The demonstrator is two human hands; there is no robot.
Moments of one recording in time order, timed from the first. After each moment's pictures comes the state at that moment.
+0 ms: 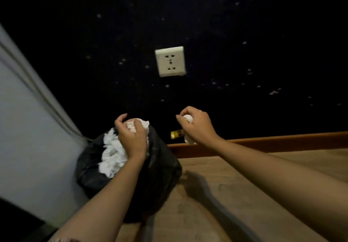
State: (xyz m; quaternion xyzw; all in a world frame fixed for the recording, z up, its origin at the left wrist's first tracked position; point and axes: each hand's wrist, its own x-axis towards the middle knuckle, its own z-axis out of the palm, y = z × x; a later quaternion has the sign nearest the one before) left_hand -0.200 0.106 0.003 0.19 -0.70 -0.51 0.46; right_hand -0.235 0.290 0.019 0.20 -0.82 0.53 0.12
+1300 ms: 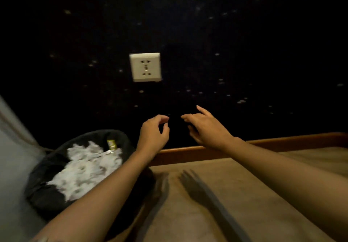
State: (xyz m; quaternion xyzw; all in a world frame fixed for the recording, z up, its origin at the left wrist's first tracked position) left_hand -0.230 0.181 0.014 -0.06 -0.91 -0.35 0.22; right_hand -0.252 0.382 0.025 0.36 -0.90 0.11 0.23
